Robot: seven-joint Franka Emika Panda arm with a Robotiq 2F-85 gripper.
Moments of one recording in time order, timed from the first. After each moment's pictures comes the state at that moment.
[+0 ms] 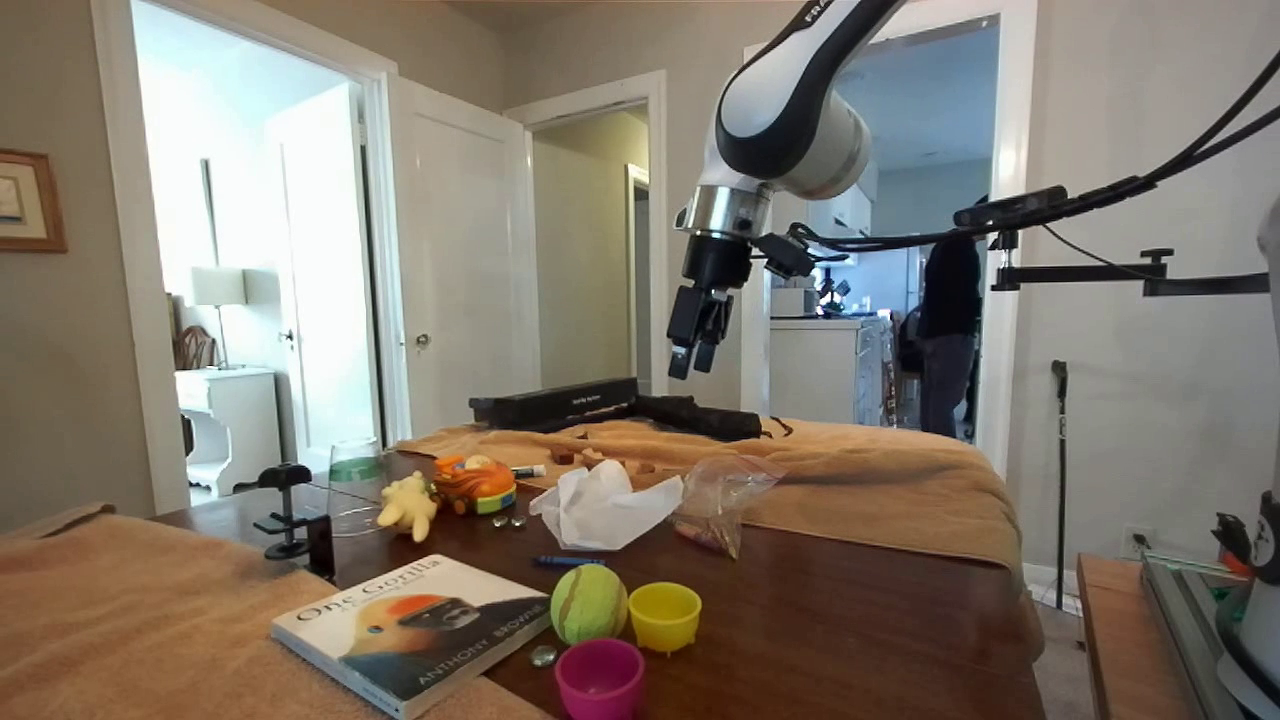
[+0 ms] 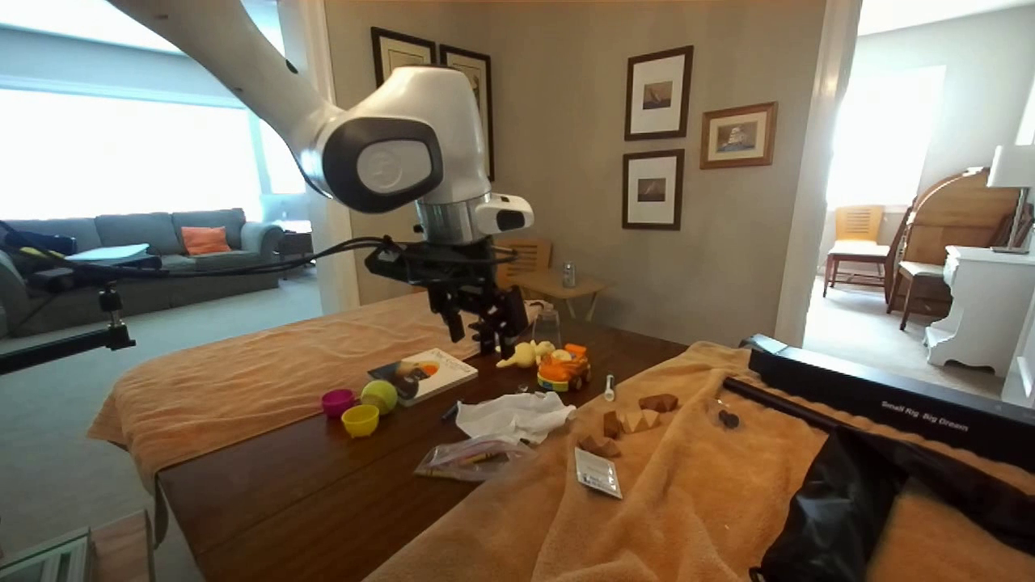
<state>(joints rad) 0.07 -0.09 -0.11 -2.44 0.11 2.58 -0.33</state>
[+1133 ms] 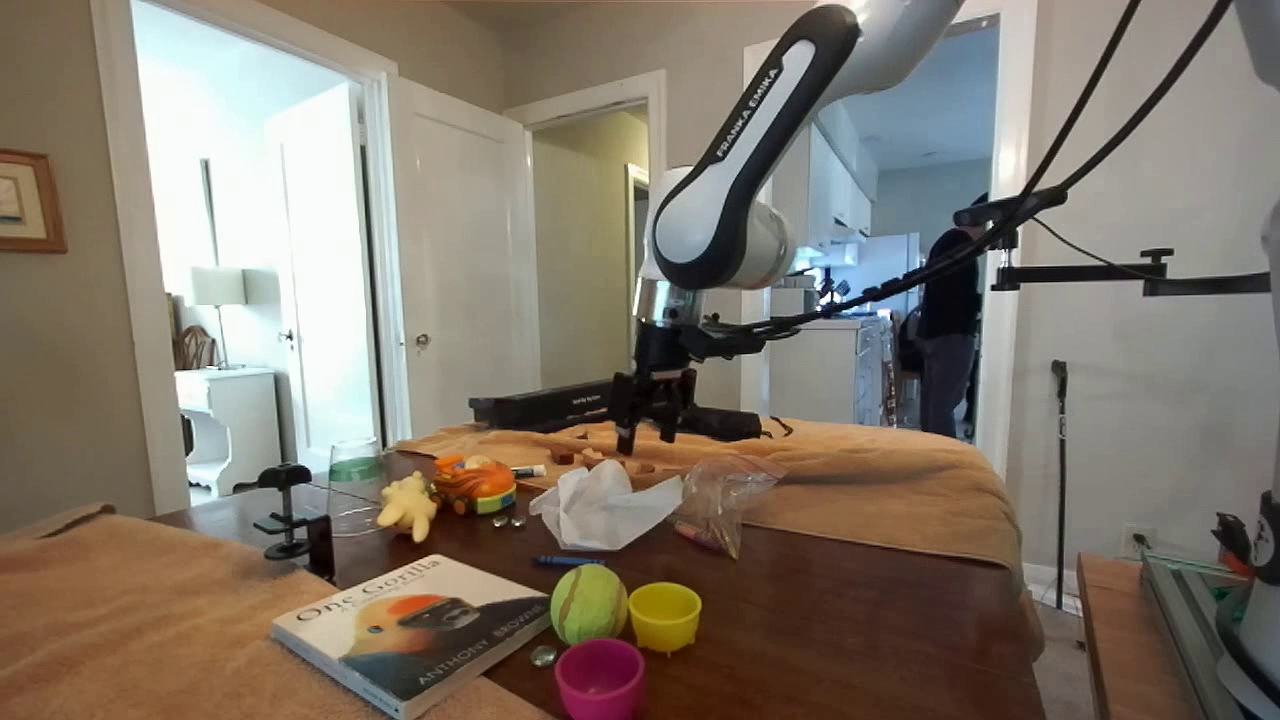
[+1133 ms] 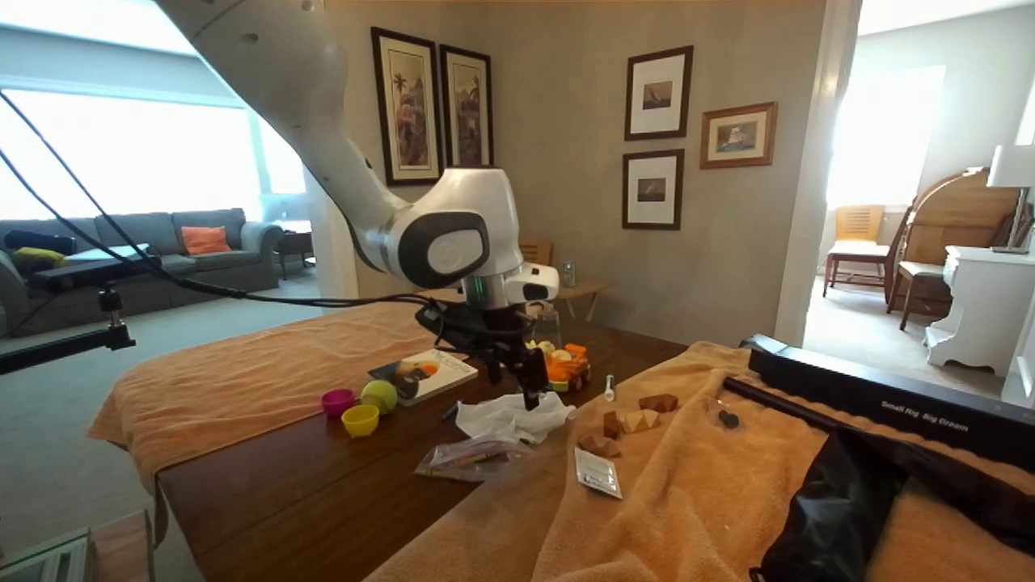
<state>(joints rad) 0.05 0.28 -0.05 -2.25 0.04 2.73 0.02</state>
